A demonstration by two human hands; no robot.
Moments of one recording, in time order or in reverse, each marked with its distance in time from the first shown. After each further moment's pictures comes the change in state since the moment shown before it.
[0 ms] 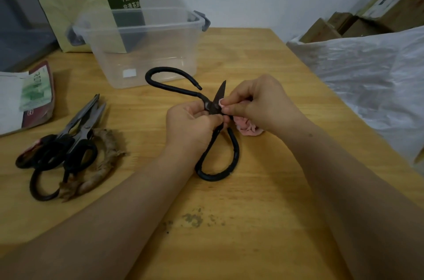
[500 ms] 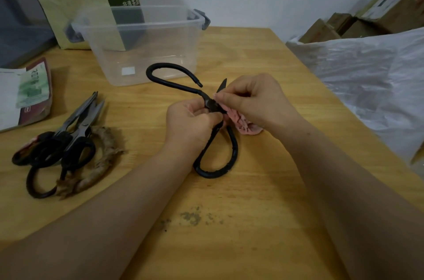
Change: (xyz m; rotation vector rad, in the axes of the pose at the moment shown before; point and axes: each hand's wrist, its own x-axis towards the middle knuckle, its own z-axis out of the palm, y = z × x) left_hand 0.003 -0.001 0.000 0.021 -0.012 0.006; right_hand 0.006 0.005 0.005 -0.057 0.081 -0.107
